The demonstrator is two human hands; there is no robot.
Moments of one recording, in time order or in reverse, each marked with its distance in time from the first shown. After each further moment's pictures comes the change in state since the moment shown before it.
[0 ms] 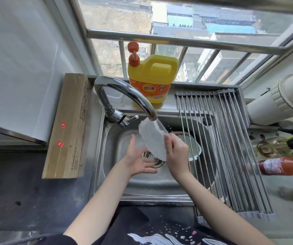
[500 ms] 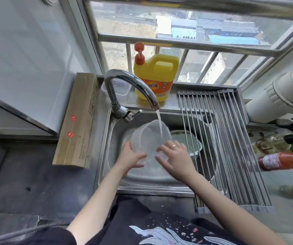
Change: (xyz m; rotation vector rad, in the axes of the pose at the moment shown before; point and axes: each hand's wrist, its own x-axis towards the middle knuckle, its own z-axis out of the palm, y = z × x) left_hand -0.024 -0.035 -0.024 0.482 0.432 0.578; right_hand -0.037 0.017 -0.020 -0.405 -0.406 -0.290
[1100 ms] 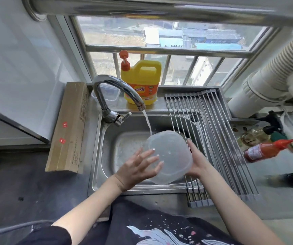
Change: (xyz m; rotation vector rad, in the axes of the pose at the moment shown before) left_hand -0.021 -0.027 0.009 1.291 0.129 1.856; right_hand -0.029 0.043 -0.046 1.896 -0.183 1.305
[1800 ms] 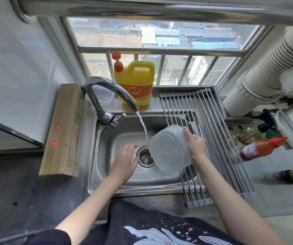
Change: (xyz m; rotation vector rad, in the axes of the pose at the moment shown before) left_hand 0.004 -0.010 0.015 -0.522 -0.435 -0.947; right_hand 0.011 -0.029 0.001 -0.523 0.597 -0.640
